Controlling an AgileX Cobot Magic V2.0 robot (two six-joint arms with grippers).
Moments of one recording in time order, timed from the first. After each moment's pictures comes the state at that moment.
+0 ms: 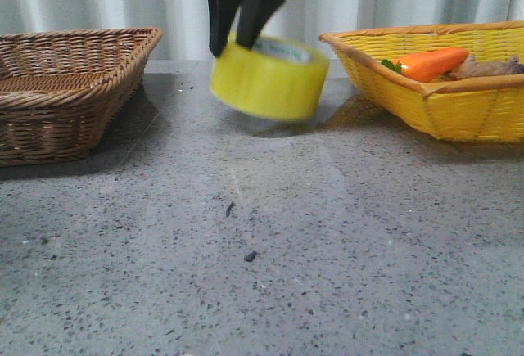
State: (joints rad) left arm -0.24 0.59 -0.72 -0.44 0.58 0.15; right arm 0.54 2.02 -2.01 0.16 1.16 0.06
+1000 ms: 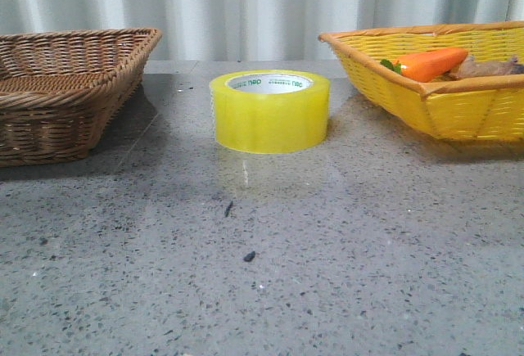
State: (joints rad) left arm -0.51 1.20 -1.12 -0.62 0.59 0.51; right arm 0.54 0.79 -1.36 0.10 0.92 0.05
